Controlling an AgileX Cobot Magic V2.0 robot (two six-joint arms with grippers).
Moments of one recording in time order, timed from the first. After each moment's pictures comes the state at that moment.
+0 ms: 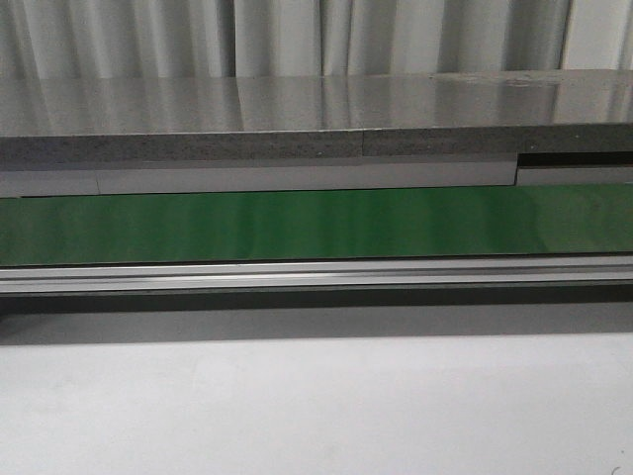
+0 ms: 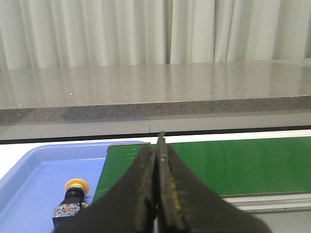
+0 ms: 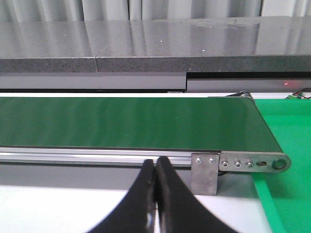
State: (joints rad) left arm -0.04 0.00 0.00 0.11 0.04 -0.11; right arm 0.05 -0.01 0.03 0.07 0.13 -0.03
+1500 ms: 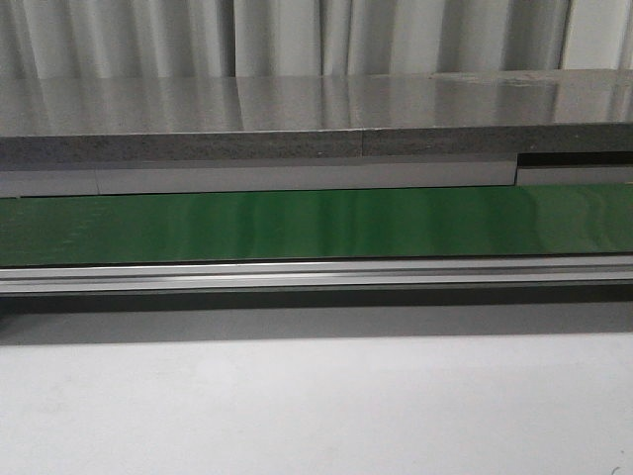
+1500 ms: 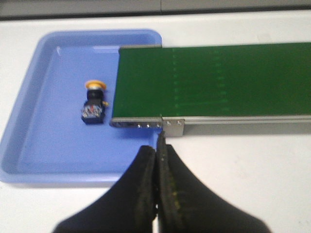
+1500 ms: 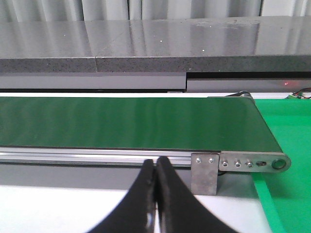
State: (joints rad) left arm -0.04 0.67 -0.85 0.10 0.98 -0.11; right arm 0.05 -0.01 0.03 0.07 0.13 -0.03
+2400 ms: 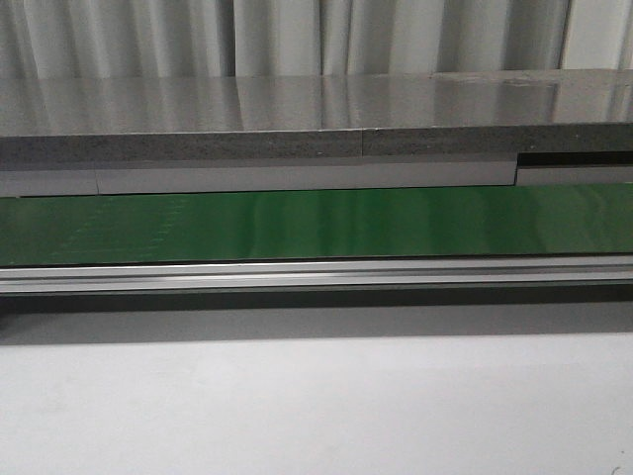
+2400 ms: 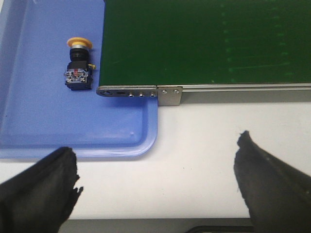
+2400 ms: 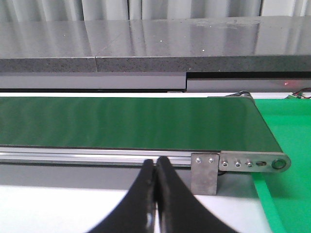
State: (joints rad) left arm -0.04 0.80 -0.86 0.09 1.00 -0.10; right arm 0.05 -0.01 0.03 0.07 0.13 -0.03
